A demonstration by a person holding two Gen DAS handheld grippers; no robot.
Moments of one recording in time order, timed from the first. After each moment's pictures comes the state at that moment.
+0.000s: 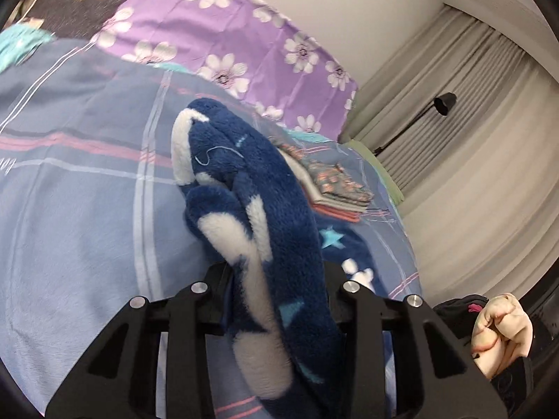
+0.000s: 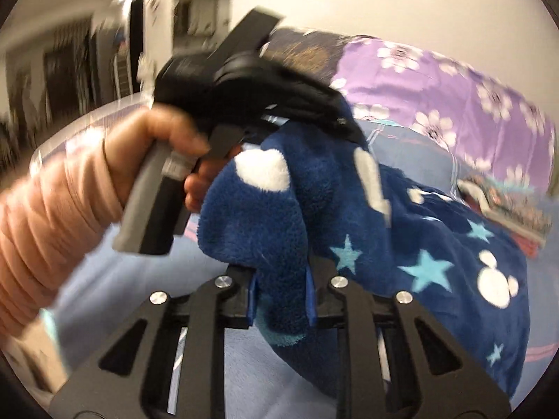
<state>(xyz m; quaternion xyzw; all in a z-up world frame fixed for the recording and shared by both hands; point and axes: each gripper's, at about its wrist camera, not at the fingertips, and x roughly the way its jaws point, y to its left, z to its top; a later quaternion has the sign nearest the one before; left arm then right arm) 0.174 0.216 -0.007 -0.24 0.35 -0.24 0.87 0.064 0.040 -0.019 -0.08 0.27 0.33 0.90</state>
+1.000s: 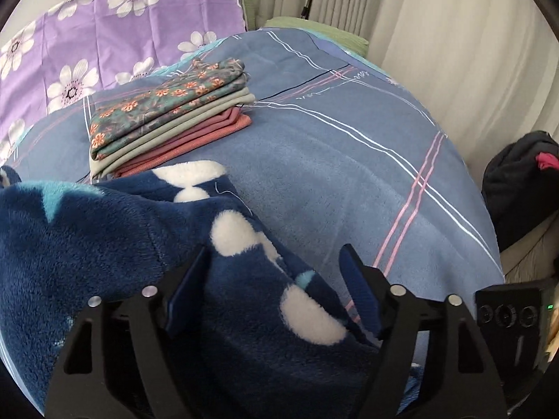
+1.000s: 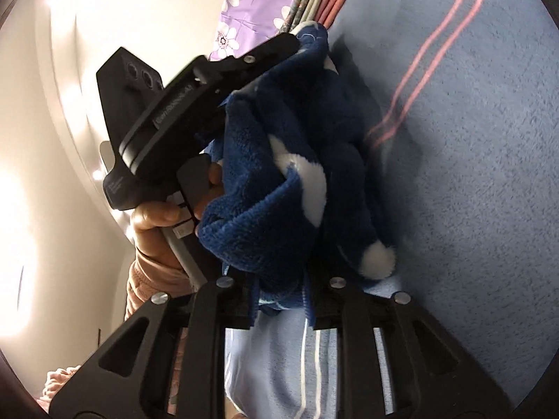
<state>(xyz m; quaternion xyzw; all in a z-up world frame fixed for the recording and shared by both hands) 0.227 -0.135 -0.052 0.10 0.42 -0.32 0.84 0.111 -0.294 -0.147 0.44 0.39 0.31 0.75</state>
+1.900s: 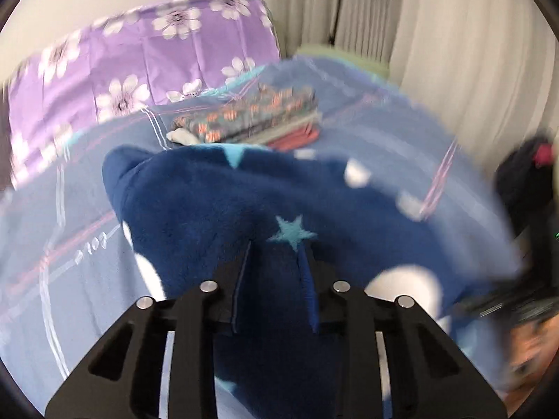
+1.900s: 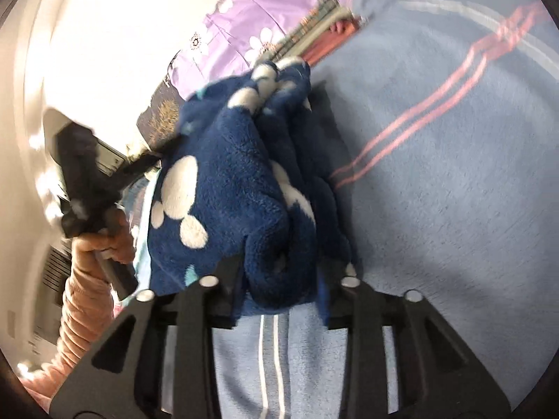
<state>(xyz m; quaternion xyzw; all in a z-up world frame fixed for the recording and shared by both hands) 0.200 -0.029 -0.033 0.14 0.37 -0.28 0.88 0.089 -0.284 -0.096 0.29 0.38 0.18 0.86</state>
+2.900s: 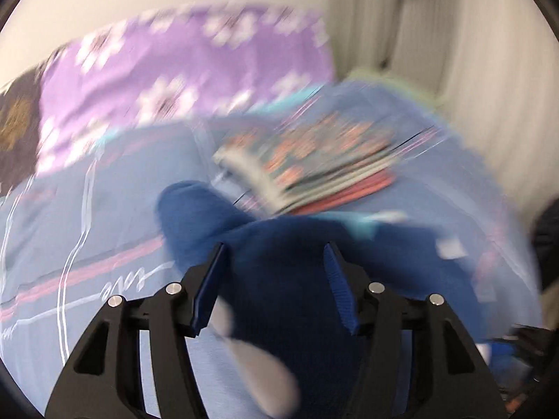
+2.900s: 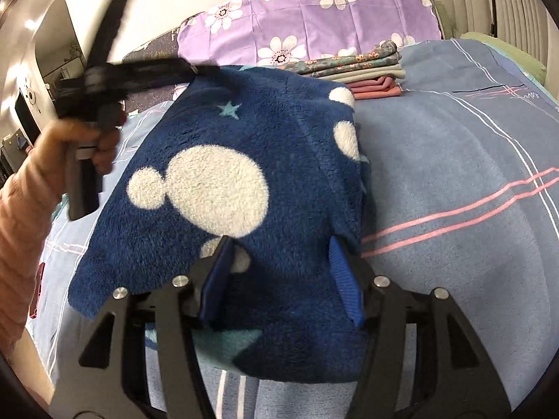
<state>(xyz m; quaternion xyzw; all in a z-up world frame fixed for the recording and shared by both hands) 0.300 0.002 -0.037 0.09 0.37 -0.18 0.91 0.119 -0.210 -0.087 0.08 0.37 0.15 0.92</state>
